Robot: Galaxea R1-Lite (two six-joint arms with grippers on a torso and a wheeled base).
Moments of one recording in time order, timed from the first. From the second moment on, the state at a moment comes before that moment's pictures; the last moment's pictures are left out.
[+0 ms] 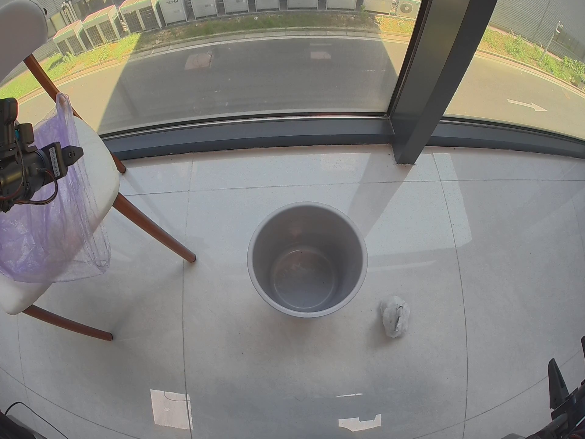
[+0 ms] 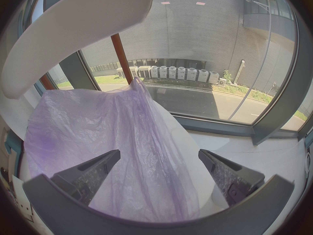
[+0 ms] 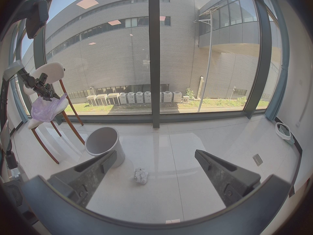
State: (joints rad) left arm 0.15 1.52 -1.14 -0.13 0.11 -0.14; right arm 0.00 0.02 -0.02 0.00 -0.01 0.01
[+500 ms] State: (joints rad) left arm 0.16 1.66 -1.20 -0.21 0.12 -0.14; right arm 0.00 0.02 -0.02 0.00 -0.01 0.01
